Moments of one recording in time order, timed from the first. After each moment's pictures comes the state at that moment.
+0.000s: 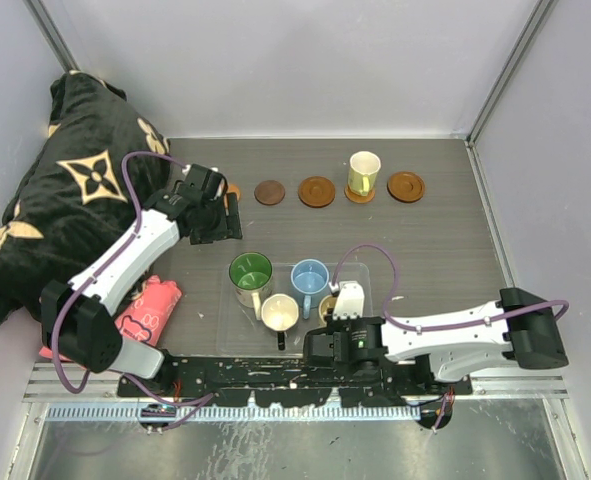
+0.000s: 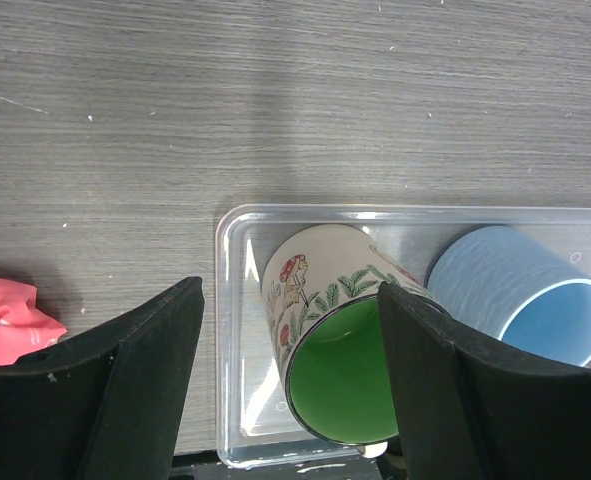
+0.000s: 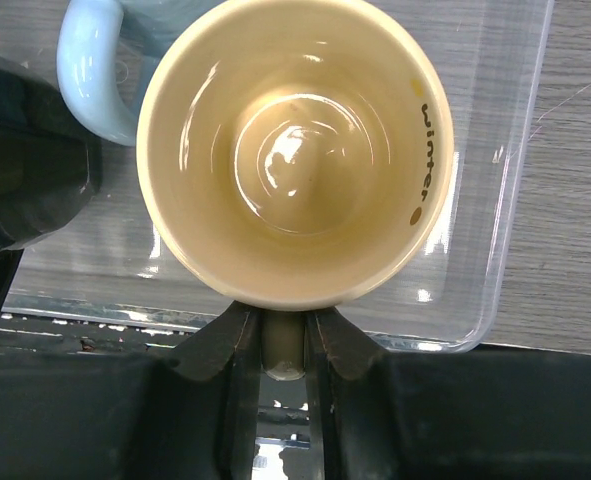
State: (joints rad) left arm -0.43 1.43 1.25 -0.82 -0.07 -0.53; right arm 1.52 1.25 0.75 -0.90 0.69 1.43
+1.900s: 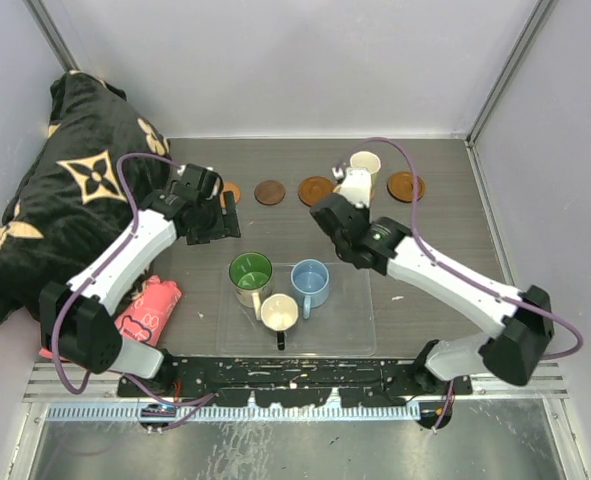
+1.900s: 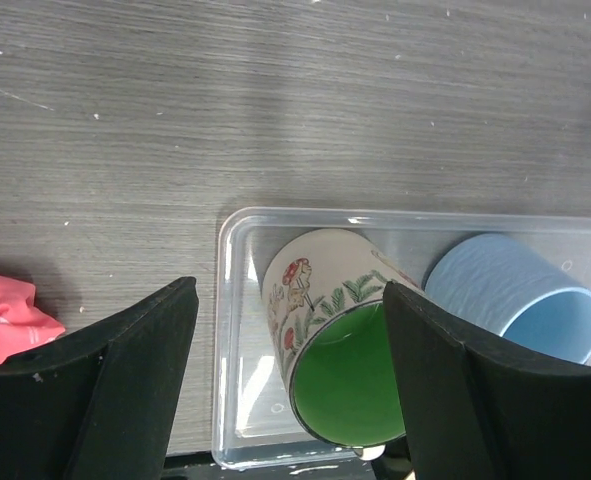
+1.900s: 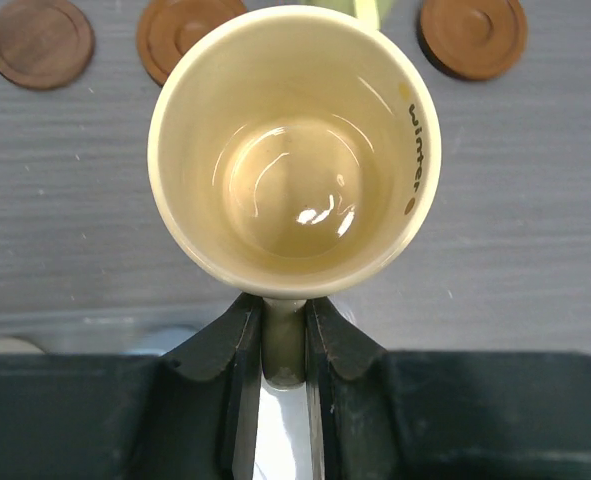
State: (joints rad) left arm -0.41 1.43 1.25 -0.82 -0.06 -0.54; right arm 0.87 1.30 1.19 -0.74 0.79 0.61
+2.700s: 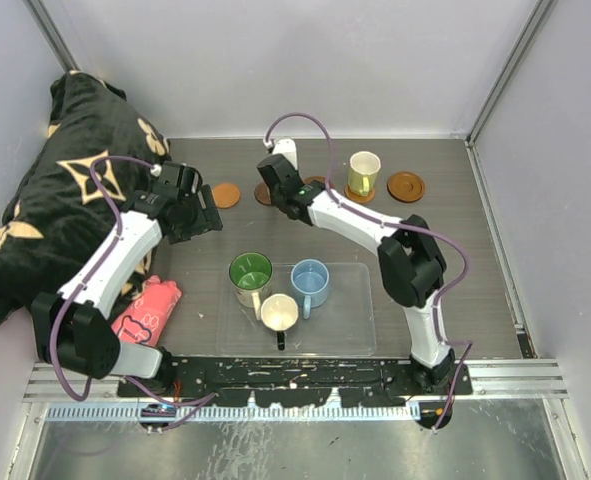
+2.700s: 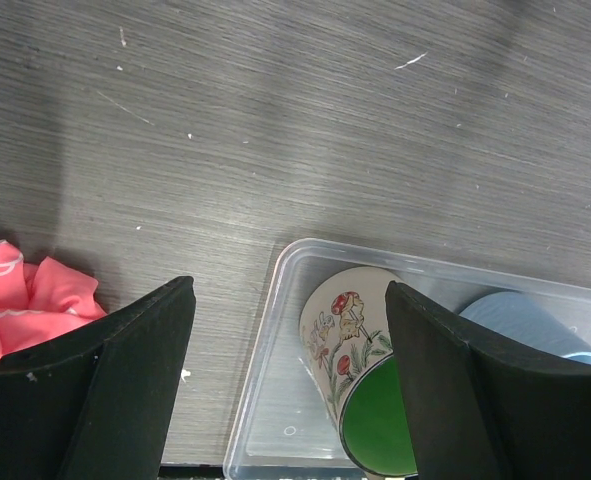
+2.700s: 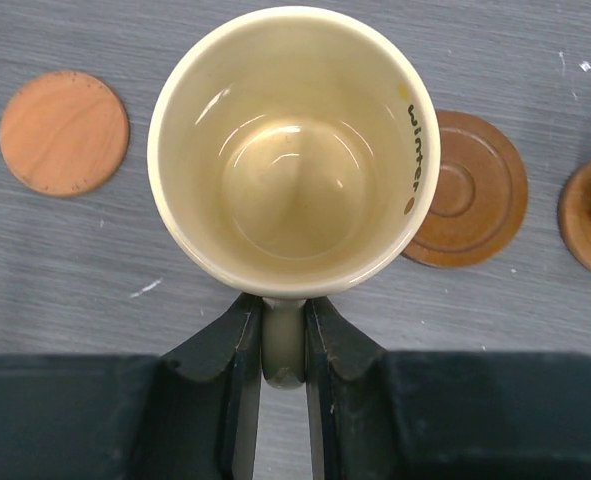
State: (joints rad) left arm -0.28 1.39 1.22 -0.81 -0.10 -0.57; right arm 0.76 2.02 1.68 -0.31 0.50 0.34
